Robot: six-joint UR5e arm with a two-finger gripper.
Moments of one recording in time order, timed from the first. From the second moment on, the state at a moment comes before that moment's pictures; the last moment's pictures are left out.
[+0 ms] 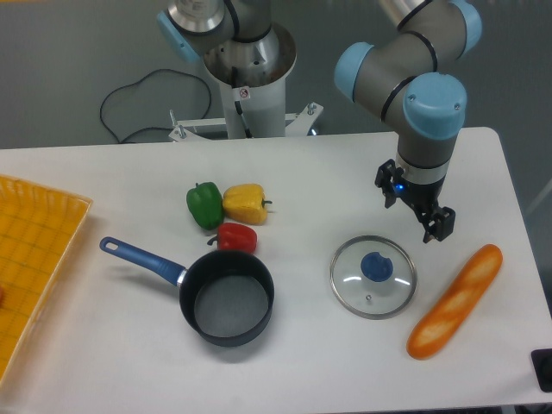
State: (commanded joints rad) arm 2.74 -1.91 -1.61 -1.08 1.59 1.60
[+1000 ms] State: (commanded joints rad) arm 2.84 -2.00 -1.65 -1.06 1.59 1.59
